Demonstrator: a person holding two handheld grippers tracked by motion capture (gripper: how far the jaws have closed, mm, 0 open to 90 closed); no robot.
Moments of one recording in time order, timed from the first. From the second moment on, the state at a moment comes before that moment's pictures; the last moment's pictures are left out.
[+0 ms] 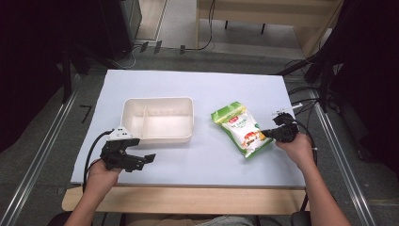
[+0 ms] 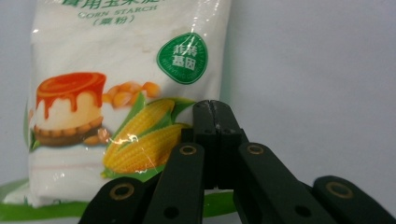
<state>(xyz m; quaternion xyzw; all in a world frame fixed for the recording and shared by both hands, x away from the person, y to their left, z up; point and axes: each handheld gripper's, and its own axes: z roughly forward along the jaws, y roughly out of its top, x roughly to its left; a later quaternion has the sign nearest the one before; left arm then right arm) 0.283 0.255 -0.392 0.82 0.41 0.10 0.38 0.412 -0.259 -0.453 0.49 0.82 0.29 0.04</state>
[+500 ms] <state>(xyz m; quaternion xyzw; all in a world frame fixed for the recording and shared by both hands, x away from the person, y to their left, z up) 0.291 0.245 -0.392 0.83 0.39 0.10 0.38 0.374 -0.250 -0.449 0.46 0.84 0.29 0.03</state>
